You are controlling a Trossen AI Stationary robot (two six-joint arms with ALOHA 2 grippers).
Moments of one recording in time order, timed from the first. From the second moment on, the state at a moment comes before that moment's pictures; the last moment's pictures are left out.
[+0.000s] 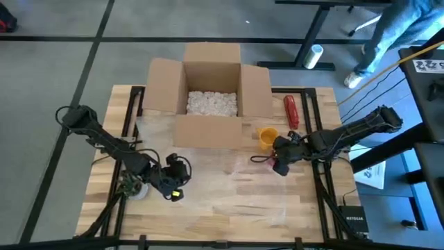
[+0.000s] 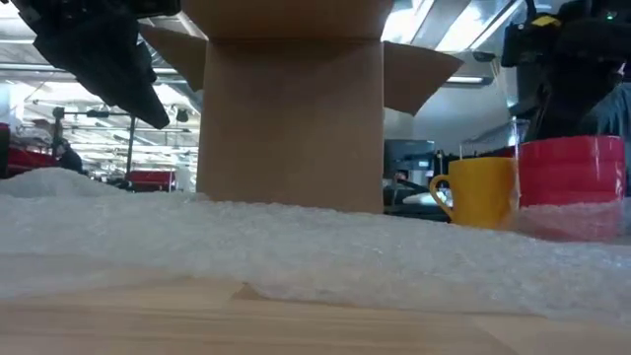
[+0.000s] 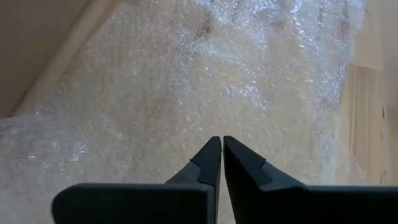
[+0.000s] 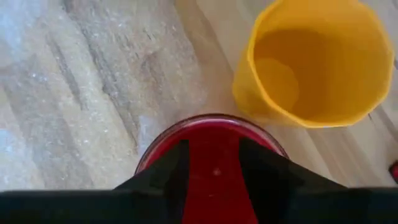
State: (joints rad) left arm -0.58 1.38 0.79 -0.36 -0.50 -0.70; right arm 0.33 1.08 0.74 -0.89 0.30 0.75
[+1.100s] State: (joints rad) left arm -0.59 1.38 0.79 -0.36 -0.51 -0.70; right arm 0.33 1.06 0.74 -0.82 0.24 0.84
